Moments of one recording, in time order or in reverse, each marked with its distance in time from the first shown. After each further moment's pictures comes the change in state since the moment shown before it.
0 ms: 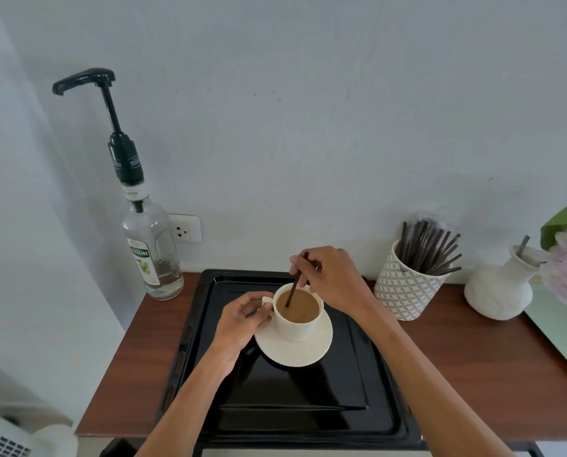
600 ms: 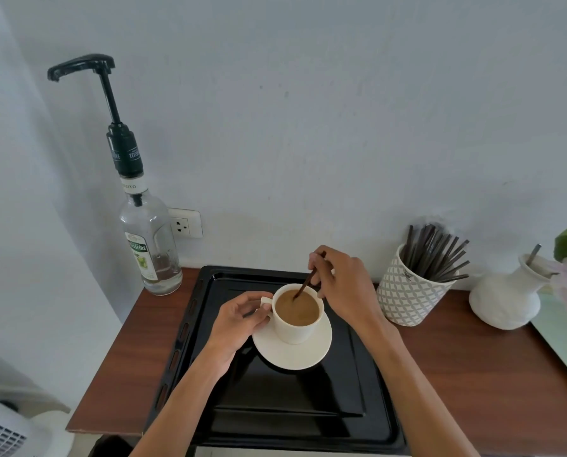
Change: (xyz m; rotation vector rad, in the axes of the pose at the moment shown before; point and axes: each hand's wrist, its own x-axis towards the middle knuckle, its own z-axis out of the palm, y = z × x) left_hand 0.002 -0.002 -0.002 -0.023 -0.008 -0.021; right_hand -0.007 0.015 0.002 -0.022 0.140 0.030
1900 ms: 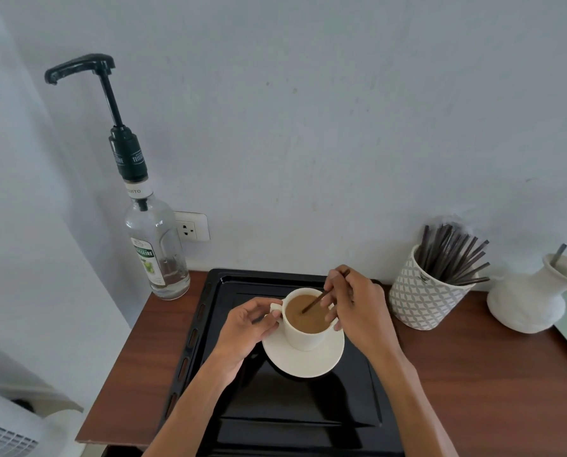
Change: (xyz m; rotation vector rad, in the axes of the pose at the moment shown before) left_hand 0.002 -0.003 -0.006 -0.075 -0.080 -0.005; right_hand -0.023 0.012 0.014 0.256 0.036 0.160
